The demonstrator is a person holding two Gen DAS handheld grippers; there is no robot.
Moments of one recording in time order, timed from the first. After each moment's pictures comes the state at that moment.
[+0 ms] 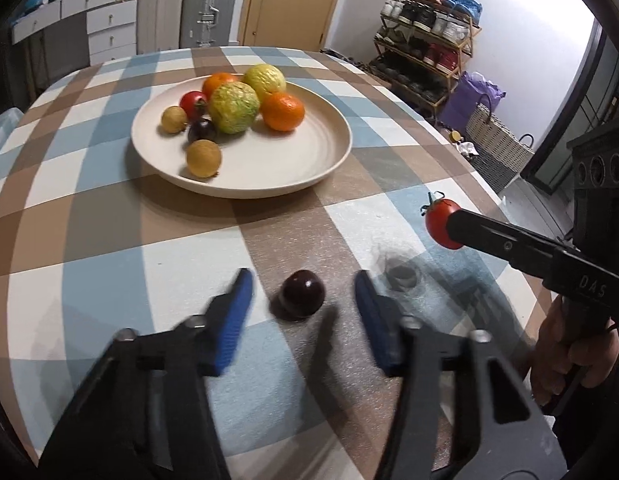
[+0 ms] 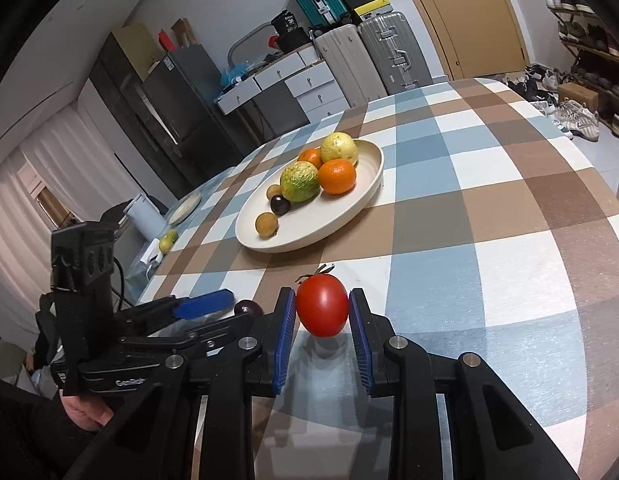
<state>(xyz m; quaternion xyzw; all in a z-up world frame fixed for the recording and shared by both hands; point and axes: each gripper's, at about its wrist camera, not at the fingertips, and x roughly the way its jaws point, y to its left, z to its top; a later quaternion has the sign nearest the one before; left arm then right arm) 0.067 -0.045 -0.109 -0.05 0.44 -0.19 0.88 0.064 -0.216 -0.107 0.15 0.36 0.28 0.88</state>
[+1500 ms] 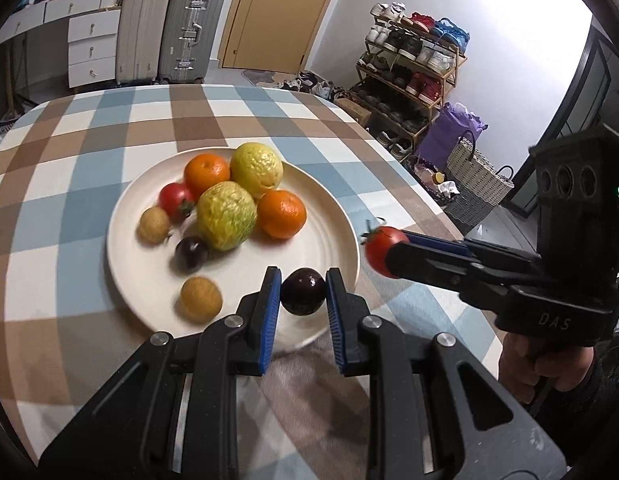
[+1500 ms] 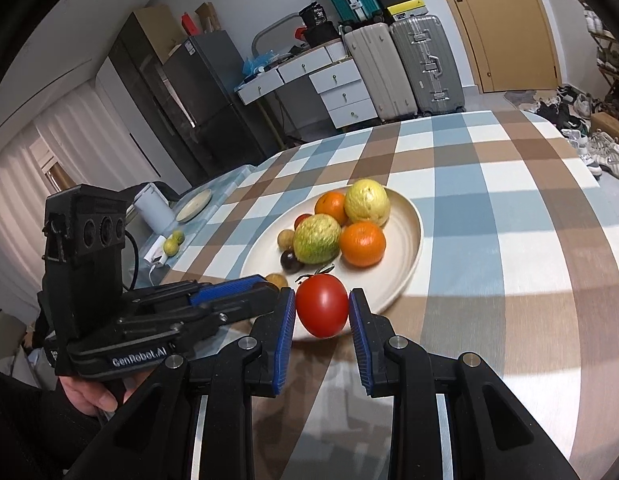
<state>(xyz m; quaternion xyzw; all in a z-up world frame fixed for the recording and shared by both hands) 0.160 -0.036 -0.071 -0.08 0.41 -0.23 0.88 0.147 -0.186 -0.072 0.11 0.36 0.32 0.87</state>
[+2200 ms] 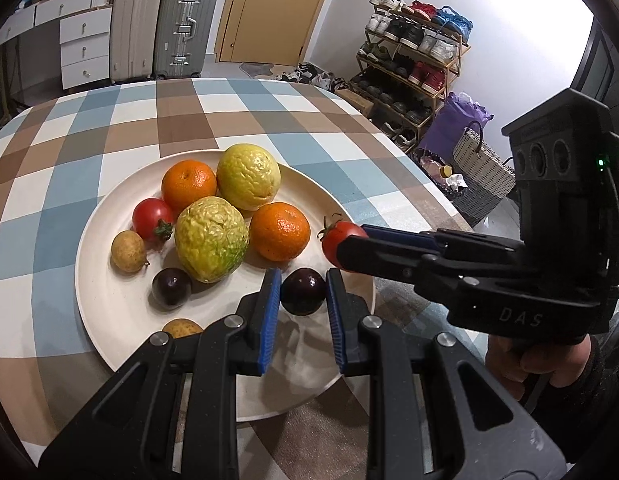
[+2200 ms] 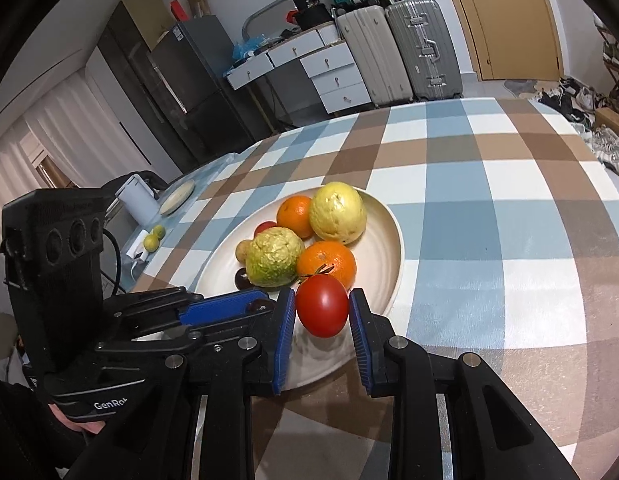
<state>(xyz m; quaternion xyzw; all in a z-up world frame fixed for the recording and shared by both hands) 0.200 -0.056 -0.090 -0.07 0.42 -0.23 0.88 0.206 -0.181 -0.092 0.10 0.39 0.31 0.86</state>
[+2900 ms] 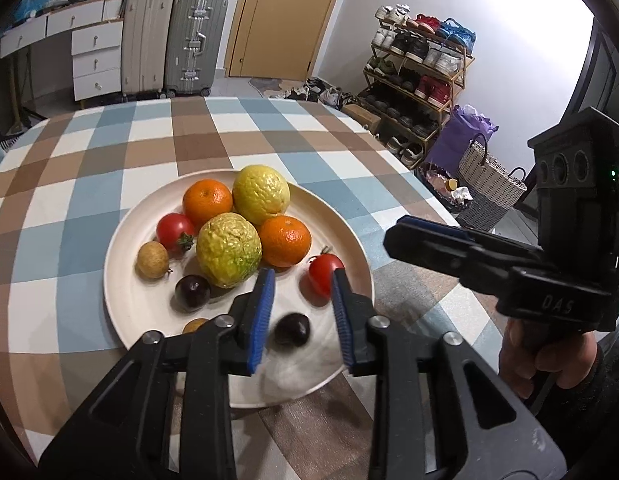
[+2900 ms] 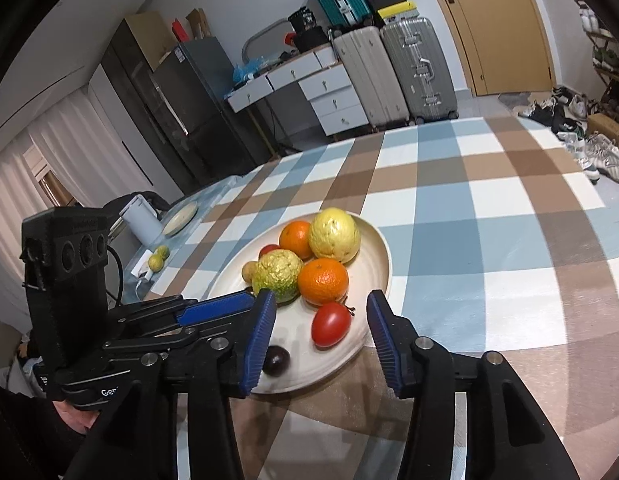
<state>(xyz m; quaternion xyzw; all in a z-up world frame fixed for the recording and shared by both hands) 0.183 -0.047 -0.070 -0.07 0.39 -0.21 0.89 0.190 -0.198 -0.074 0.12 0.34 0.30 0.88</state>
